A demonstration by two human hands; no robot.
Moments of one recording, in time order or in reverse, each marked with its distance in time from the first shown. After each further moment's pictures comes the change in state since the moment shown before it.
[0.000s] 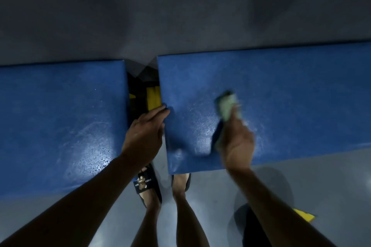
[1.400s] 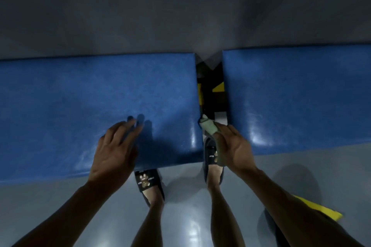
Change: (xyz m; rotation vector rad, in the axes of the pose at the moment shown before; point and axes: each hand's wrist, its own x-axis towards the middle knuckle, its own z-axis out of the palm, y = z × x) left_hand -0.165 -0.200 -0.121 0.208 0.034 -0.037; right_hand -0.095 -0.160 0.038 0.254 -0.308 -0.211
